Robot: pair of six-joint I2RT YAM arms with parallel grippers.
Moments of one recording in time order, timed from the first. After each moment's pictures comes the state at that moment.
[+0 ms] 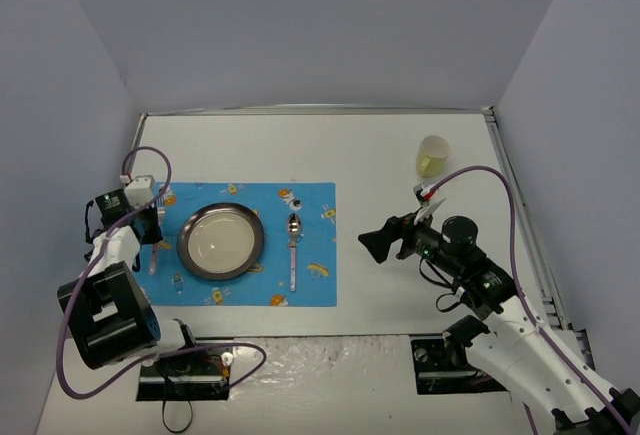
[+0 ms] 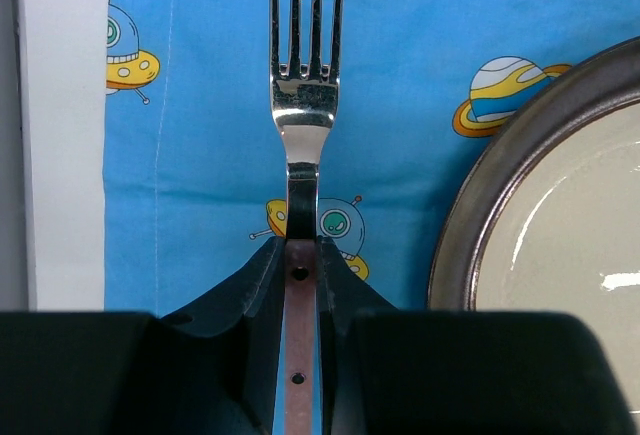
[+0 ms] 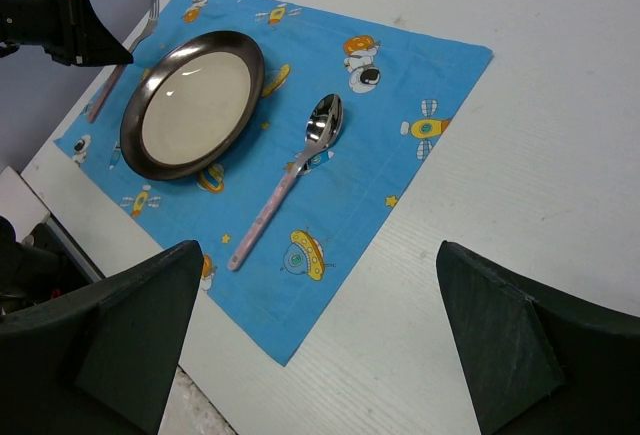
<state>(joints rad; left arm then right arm) 0.45 1.34 0.71 -0.25 0.24 0.27 0.53 0.63 0.52 -0.14 -0.24 0.36</state>
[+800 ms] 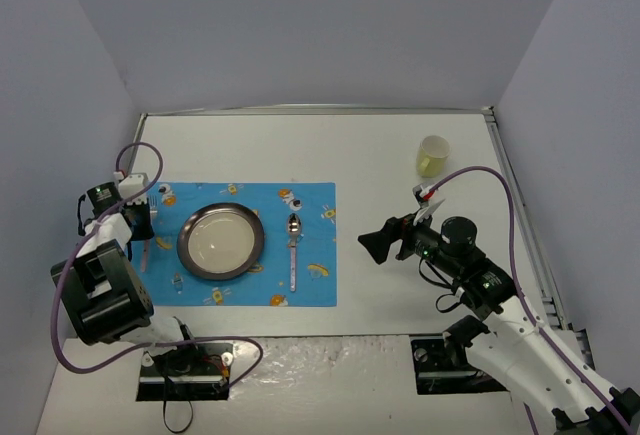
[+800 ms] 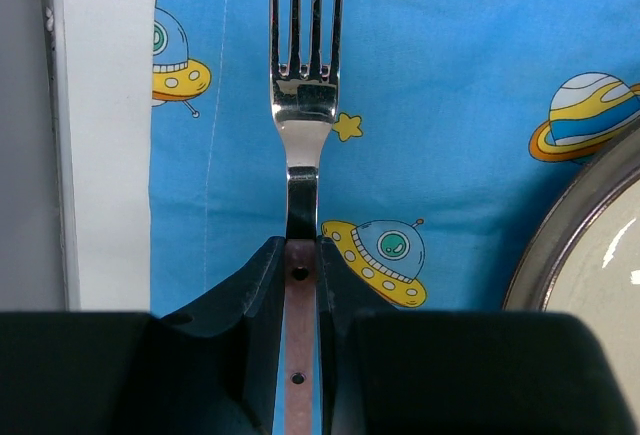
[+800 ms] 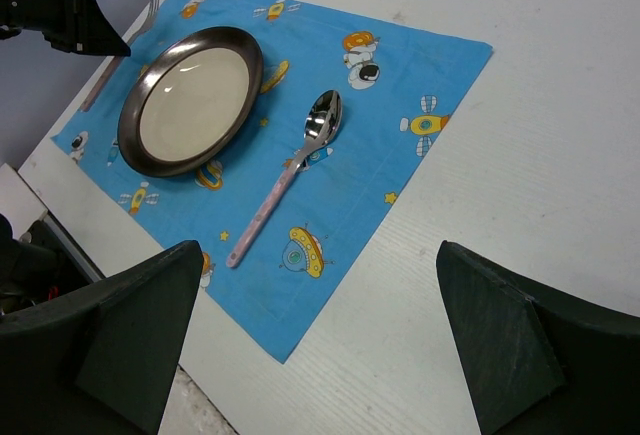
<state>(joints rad) 0.49 1.47 0.83 -0.31 0.23 0.32 0.54 0.63 0.51 -0.14 -0.23 0.36</state>
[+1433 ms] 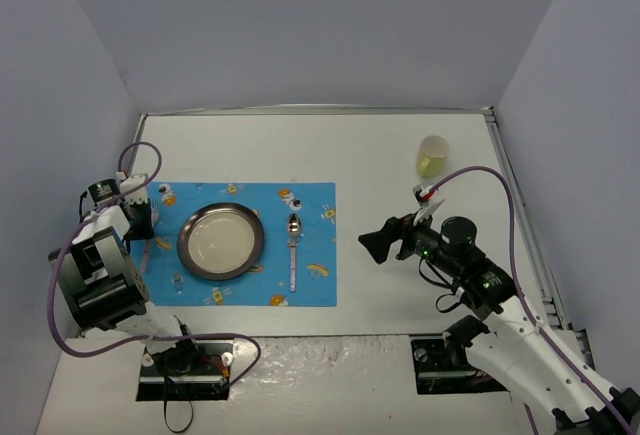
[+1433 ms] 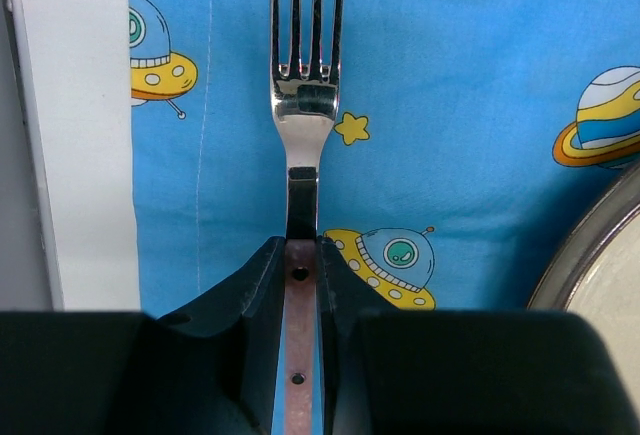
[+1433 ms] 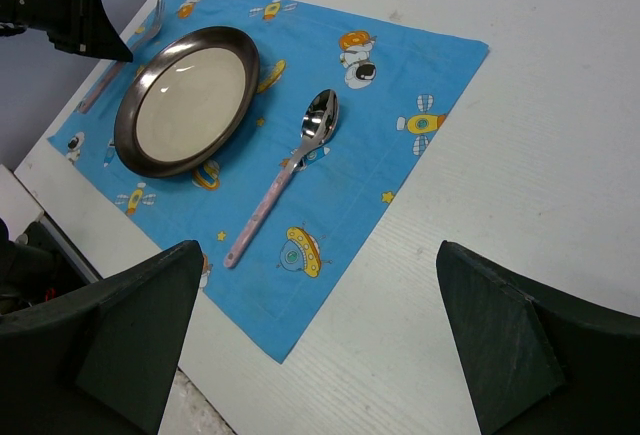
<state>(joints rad) 0.49 1.56 0.89 -0.37 0.22 0.33 0.54 0.63 0.51 -0.14 -0.22 0.36</state>
